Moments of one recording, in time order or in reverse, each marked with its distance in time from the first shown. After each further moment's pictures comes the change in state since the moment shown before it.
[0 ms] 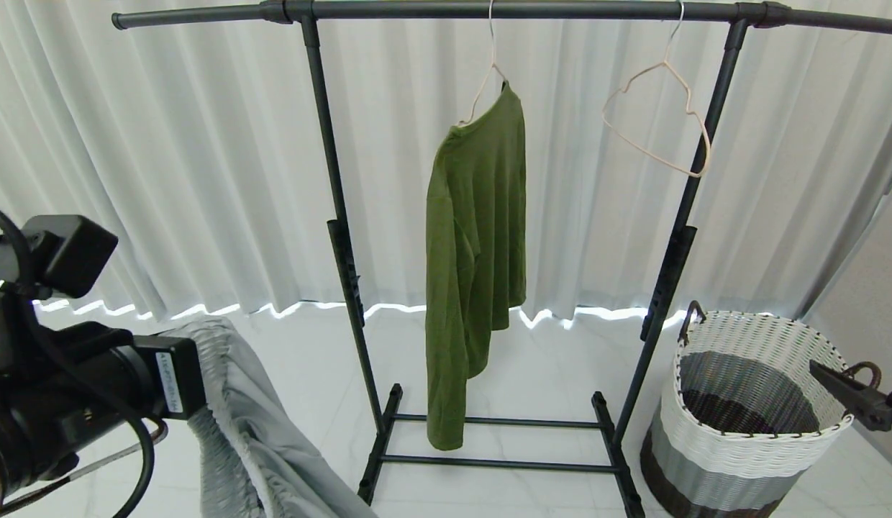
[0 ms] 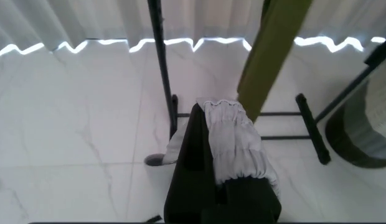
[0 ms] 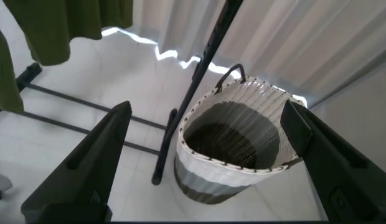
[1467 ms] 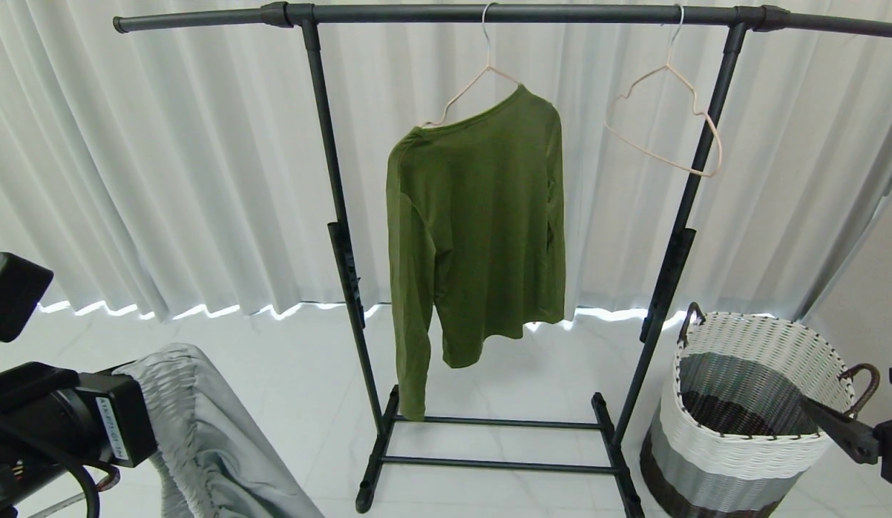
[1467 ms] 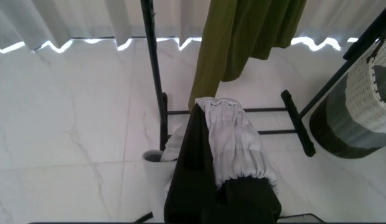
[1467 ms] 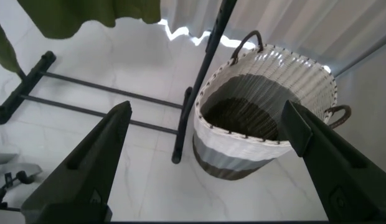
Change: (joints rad) left arm 0.077 -0.115 0.090 -0.002 -0.125 0.009; right arm -0.006 0.008 0.091 -0.014 0.001 0.099
